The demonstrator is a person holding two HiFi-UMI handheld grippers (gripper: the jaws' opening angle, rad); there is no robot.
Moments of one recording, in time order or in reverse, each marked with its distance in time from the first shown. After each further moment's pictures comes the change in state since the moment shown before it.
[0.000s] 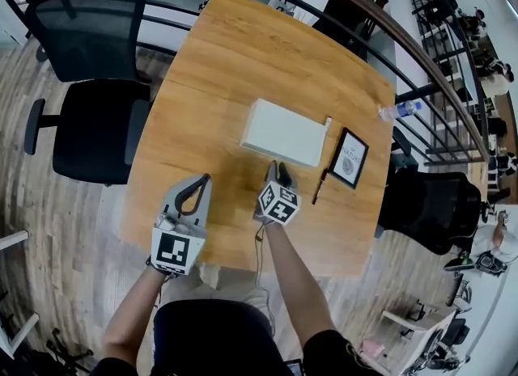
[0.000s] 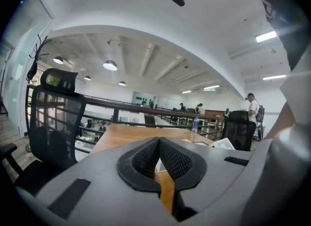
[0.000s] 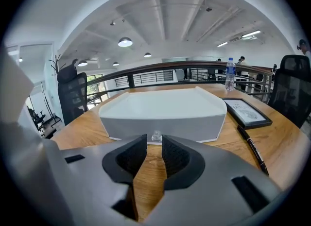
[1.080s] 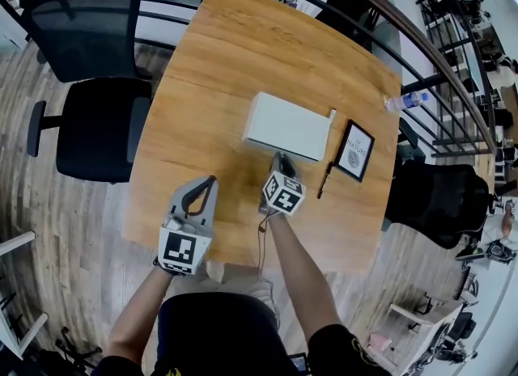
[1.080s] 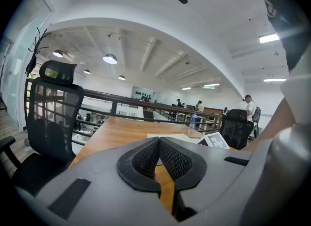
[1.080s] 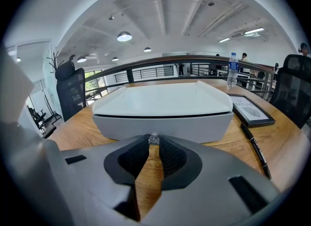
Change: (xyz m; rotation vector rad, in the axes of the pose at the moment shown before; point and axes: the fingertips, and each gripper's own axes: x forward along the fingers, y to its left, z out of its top) left arm 0.004 -0.011 -0.025 -0.014 0.081 -0.027; right arm 0.015 -0.002 -0.005 -0.004 0.065 0.000
